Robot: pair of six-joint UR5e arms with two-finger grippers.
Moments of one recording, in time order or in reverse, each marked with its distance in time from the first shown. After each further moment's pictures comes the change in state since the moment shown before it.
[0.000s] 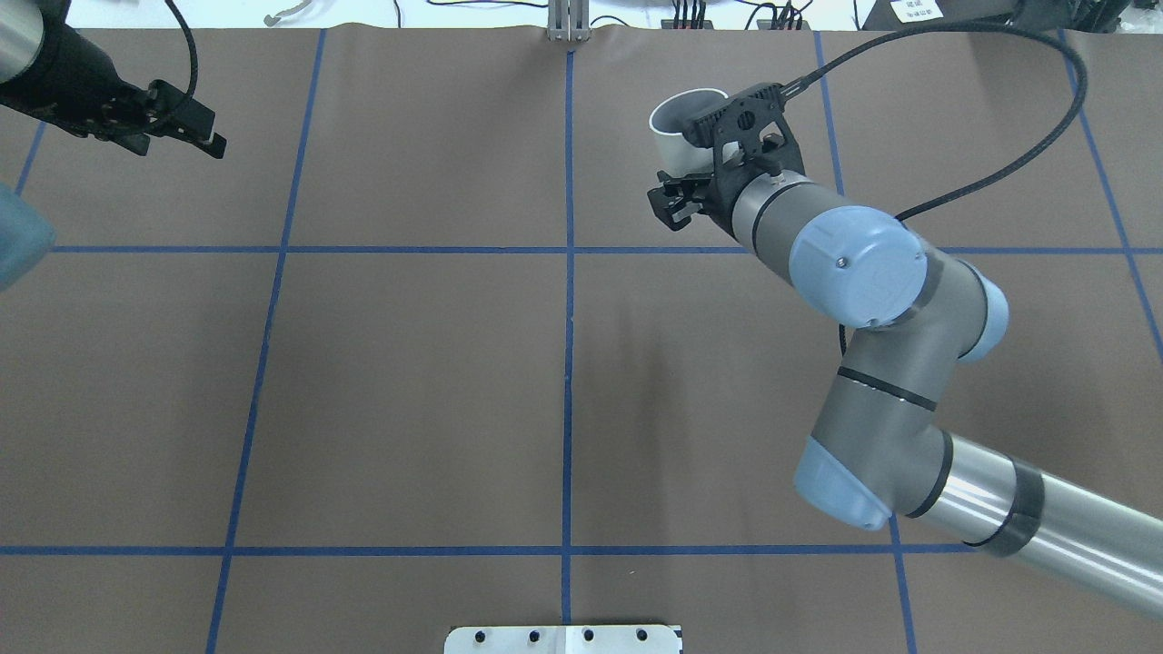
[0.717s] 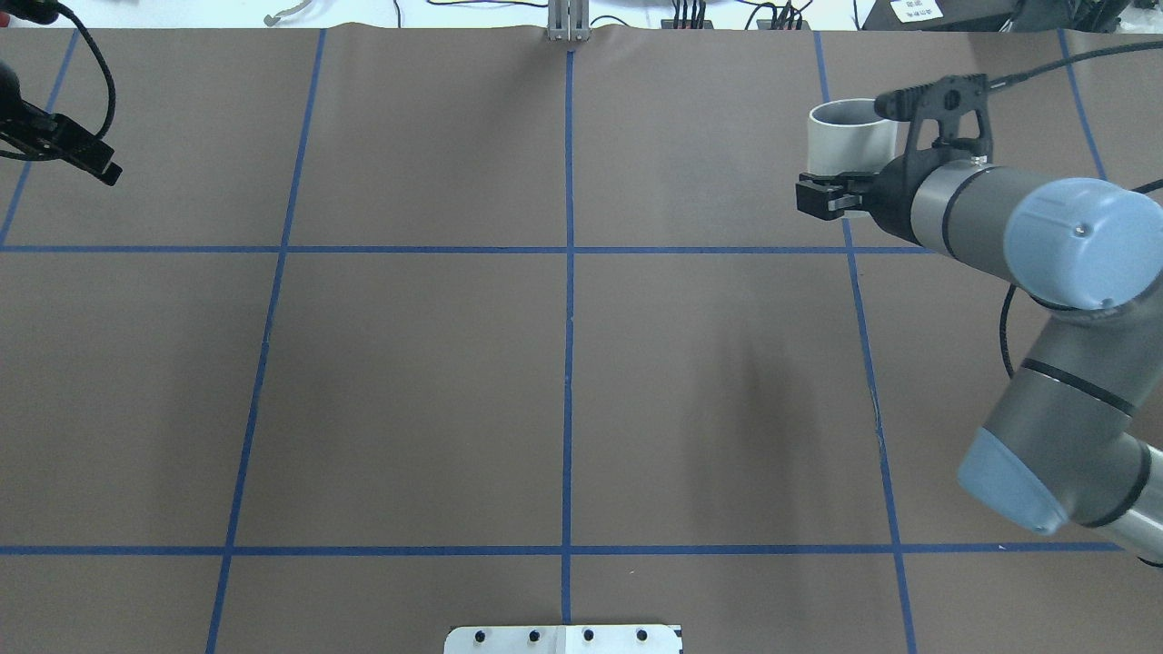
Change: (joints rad) left arm -0.089 0.098 -0.009 0.151 0.036 0.374; right arm 0.124 -0.418 0.318 -0.004 0.147 0.266
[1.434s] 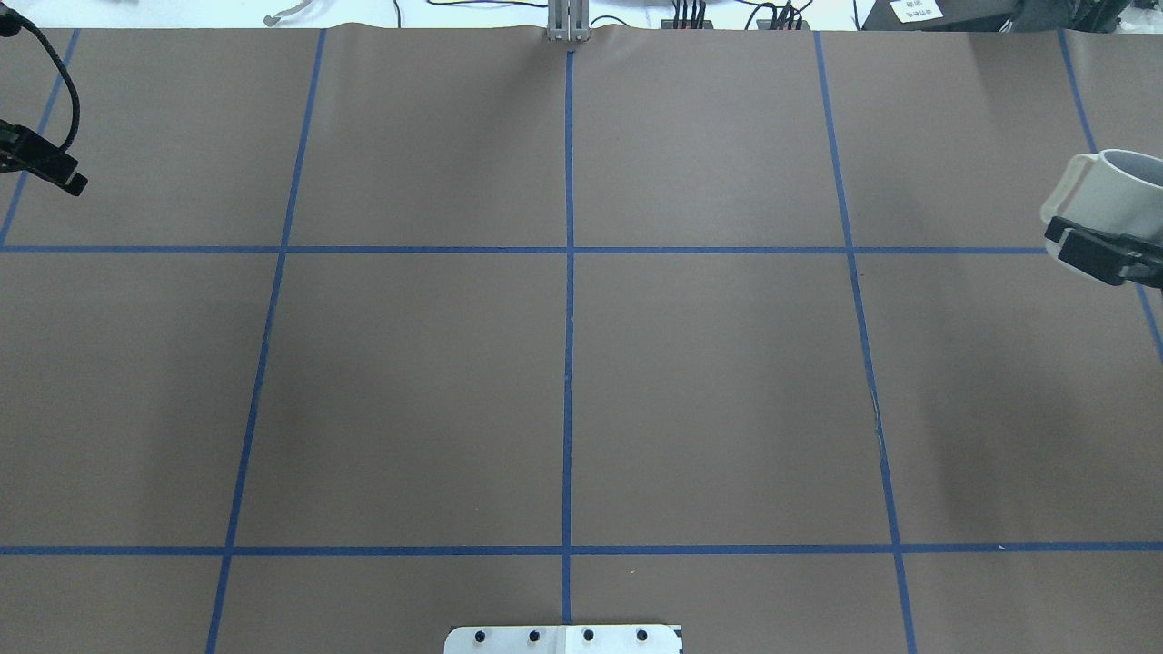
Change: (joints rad) left arm -0.003 0.022 0.004 -0.005 -0.001 0.027; right arm 0.057 -0.441 -0.056 0.608 -0.079 0.161
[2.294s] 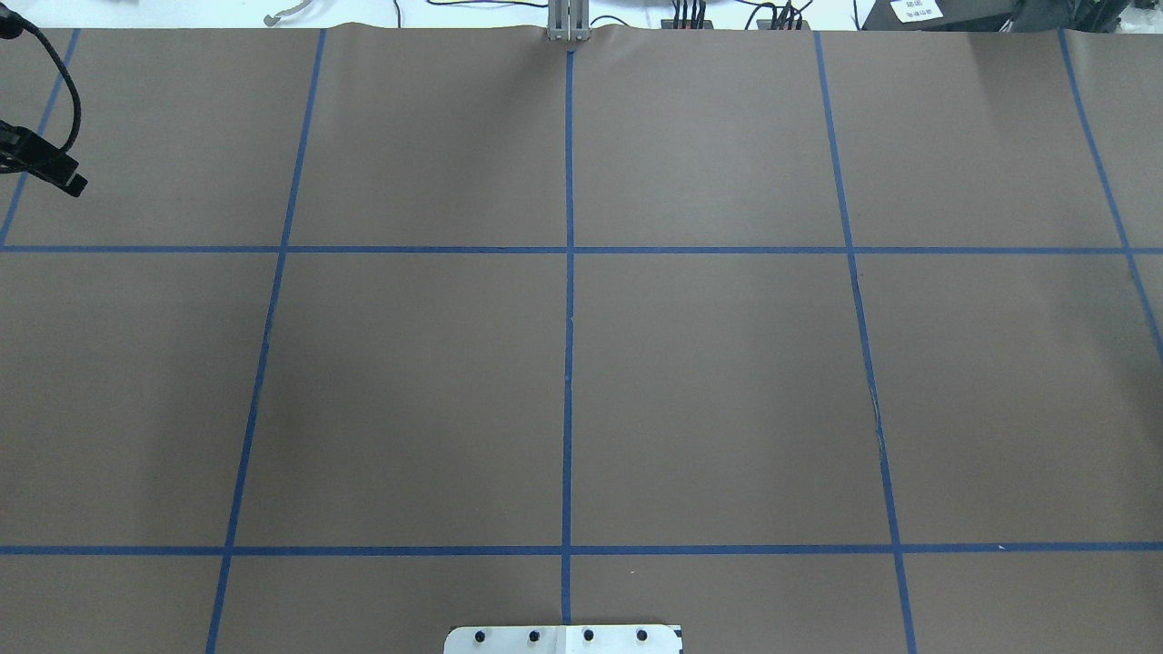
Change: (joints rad) left arm 0.002 -0.005 0.006 -0.001 0.006 0.002; right arm 0.246 -0.085 -0.582 0.816 0.210 0.241
